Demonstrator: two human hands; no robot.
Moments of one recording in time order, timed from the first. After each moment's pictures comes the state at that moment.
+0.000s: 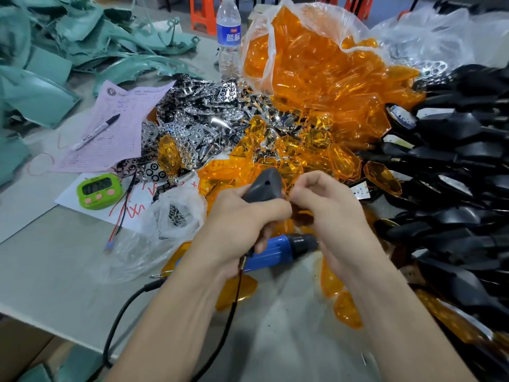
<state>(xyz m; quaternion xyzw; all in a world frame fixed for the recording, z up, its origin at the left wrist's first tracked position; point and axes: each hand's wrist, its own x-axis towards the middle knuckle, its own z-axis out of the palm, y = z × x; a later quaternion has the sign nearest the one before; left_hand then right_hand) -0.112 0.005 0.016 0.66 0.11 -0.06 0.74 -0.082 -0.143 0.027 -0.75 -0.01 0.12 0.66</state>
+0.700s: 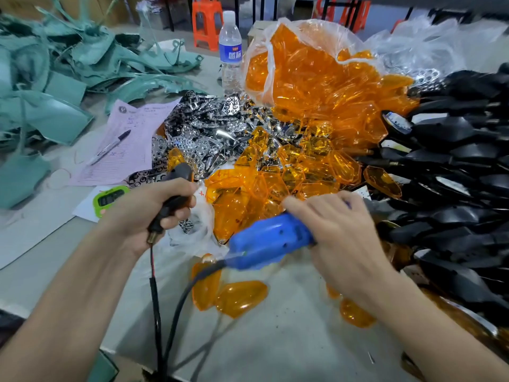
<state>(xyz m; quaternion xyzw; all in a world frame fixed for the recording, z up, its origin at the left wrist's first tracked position) -0.102 0.130 0.023 0.62 0.21 -0.07 0.75 -0.094 -0.171 -0.001 -0.90 -0.35 -0.22 0.12</state>
